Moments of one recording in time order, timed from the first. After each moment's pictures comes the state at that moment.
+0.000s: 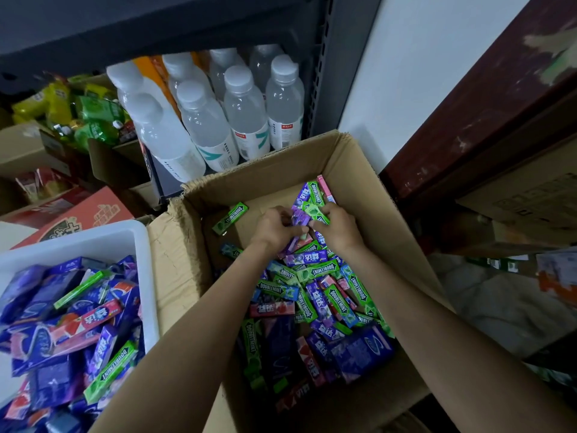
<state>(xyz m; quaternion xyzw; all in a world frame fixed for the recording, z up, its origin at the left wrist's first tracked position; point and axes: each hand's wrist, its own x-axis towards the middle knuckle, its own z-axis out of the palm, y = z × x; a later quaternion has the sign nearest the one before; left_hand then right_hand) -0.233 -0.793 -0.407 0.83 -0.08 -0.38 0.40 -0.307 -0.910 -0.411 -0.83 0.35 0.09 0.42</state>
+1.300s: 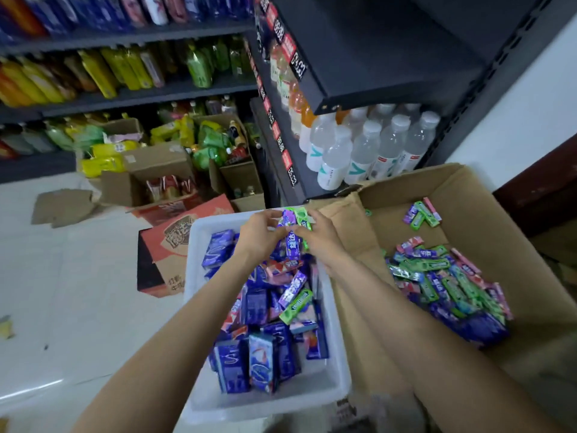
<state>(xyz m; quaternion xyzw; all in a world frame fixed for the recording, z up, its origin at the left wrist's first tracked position) -0.187 -0.476 -0.299 0.88 -0.11 -0.20 0.42 -0.237 -0.595 -0.321 -0.74 0.24 -0.01 0.63</state>
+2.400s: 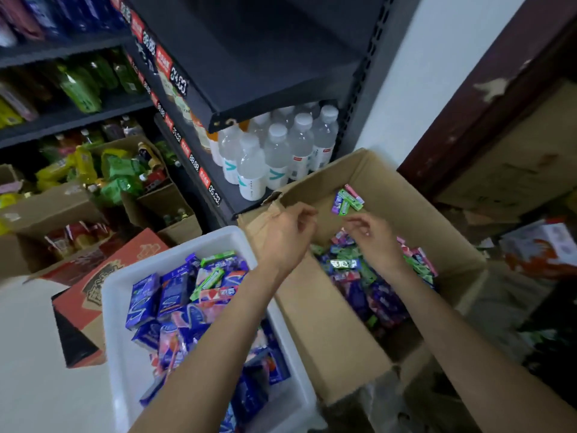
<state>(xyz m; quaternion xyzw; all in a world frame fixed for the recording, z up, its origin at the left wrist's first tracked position) -0.236 -0.615 -0.273 0.80 -0.32 -0.19 0.47 -0.349 -0.746 -0.294 -0.81 0.37 -0.12 0.44</state>
